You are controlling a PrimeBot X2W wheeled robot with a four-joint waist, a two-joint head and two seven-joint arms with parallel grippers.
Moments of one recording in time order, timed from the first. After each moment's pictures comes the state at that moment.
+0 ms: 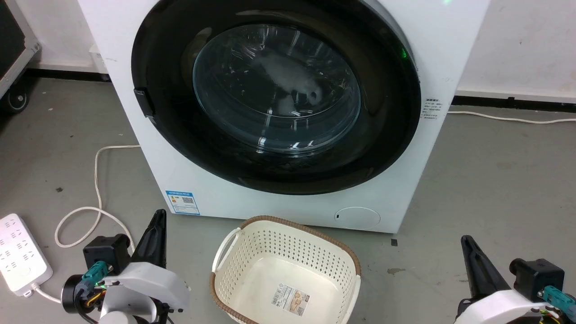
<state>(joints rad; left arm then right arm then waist) -0.11 0.26 -0.17 0.14 -0.42 0.08 -0.10 0.05 -0.05 -0.06 0.02 0.14 0.13 -0.01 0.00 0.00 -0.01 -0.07</state>
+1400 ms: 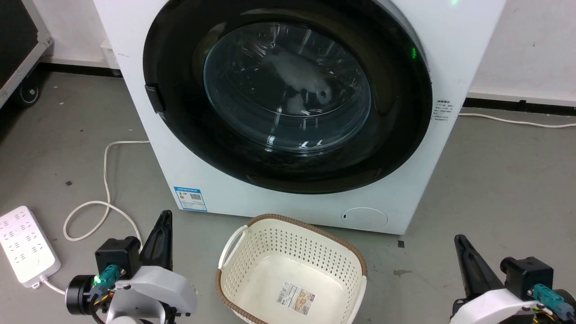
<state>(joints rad) -0.08 0.19 -0.11 0.09 -0.27 0.06 -0.06 0.05 -0.05 -0.04 0.02 0.09 0.13 -0.01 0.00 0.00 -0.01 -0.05</state>
